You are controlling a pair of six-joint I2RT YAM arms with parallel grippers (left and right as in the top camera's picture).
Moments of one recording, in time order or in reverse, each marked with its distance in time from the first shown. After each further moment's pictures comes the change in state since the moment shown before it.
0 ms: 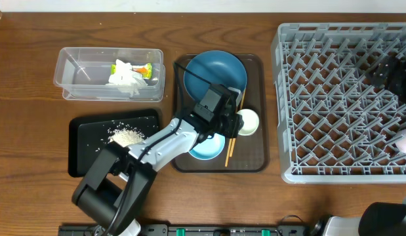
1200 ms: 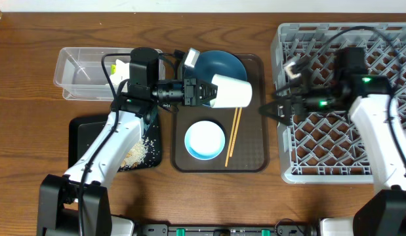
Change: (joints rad) left arm 0.405 -0.229 0.001 0.239 0.937 -0.344; right arm 0.478 0.000 -0.442 0.252 -0.749 -0.583
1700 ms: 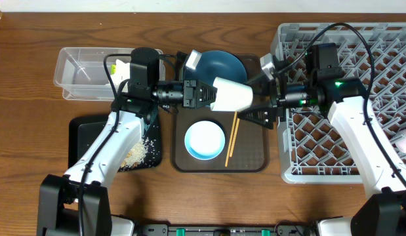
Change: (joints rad) left arm -0.001 0.000 0.000 0.000 0.055 -0.012; right arm 0.156 0.000 -0.021 0.265 -0.307 -0.029
